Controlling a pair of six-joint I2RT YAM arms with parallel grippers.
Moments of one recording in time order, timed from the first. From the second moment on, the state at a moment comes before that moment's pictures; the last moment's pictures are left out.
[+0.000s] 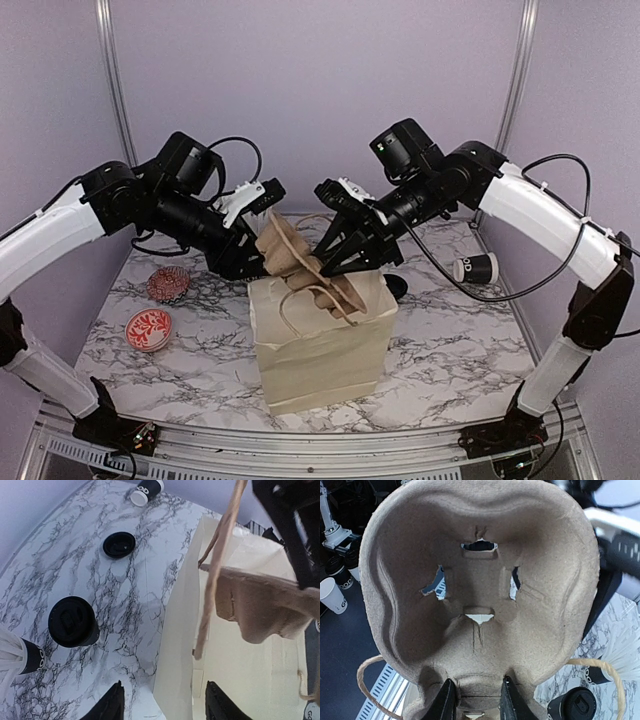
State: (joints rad) left arm -0.85 1.47 1.57 -0.92 0.33 0.13; right arm 0.86 1.67 1.86 -1.04 -0.92 -0.79
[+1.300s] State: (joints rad) left arm -0.80 1.07 1.25 -0.73 0.04 0.00; right arm 1.05 1.74 1.65 -1.11 -0.36 -0.70
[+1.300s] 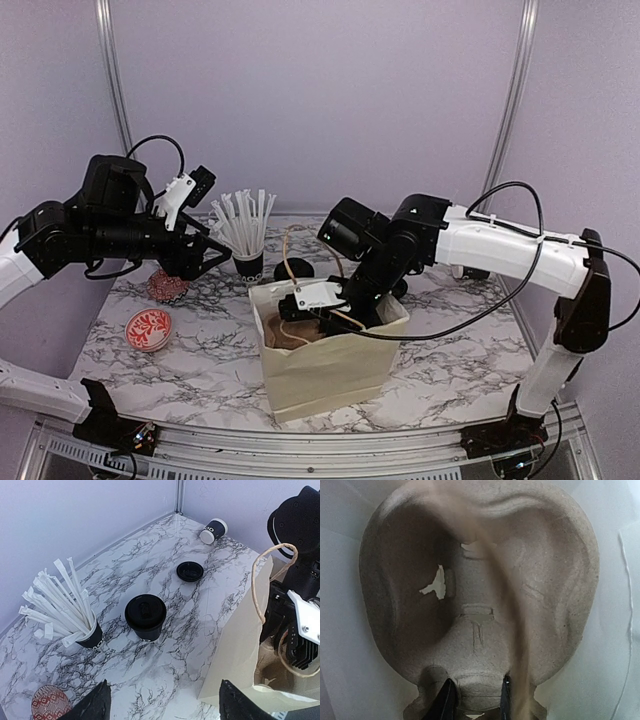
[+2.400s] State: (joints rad) left arm -0.80 1.09 1.19 -0.71 0.04 0.00; right arm 1.09 1.87 1.59 -1.11 -0.16 -0.68
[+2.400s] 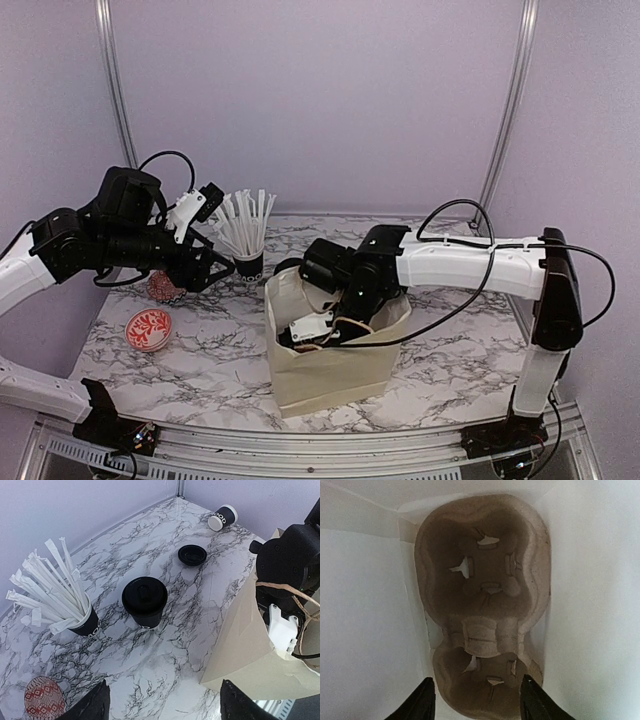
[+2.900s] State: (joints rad) left arm -0.83 1.15 1.27 -0.67 0.26 -0.01; right arm 1.07 1.72 1.78 -1.19 -0.27 -0.72
